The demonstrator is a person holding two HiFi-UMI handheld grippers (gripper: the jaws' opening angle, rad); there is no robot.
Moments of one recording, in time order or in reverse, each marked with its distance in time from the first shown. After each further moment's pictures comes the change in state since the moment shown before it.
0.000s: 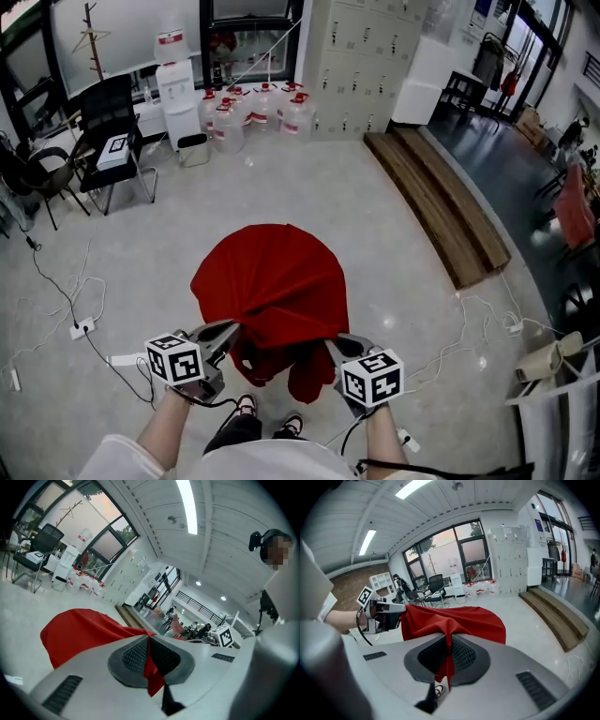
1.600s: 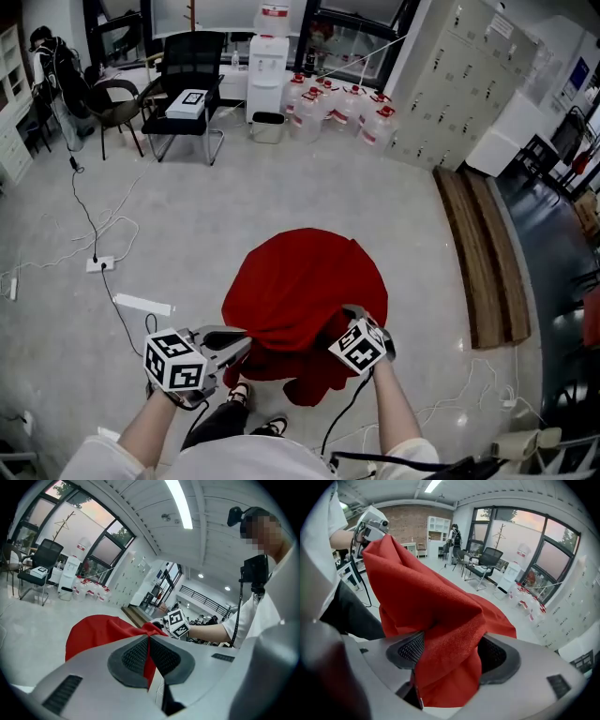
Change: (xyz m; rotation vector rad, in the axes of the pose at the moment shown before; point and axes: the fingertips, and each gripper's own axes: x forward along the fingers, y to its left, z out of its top) left arm -0.062 0.012 0.001 0.103 0.016 0.081; right arm 0.169 0.013 0.000 -0.818 0.374 0.254
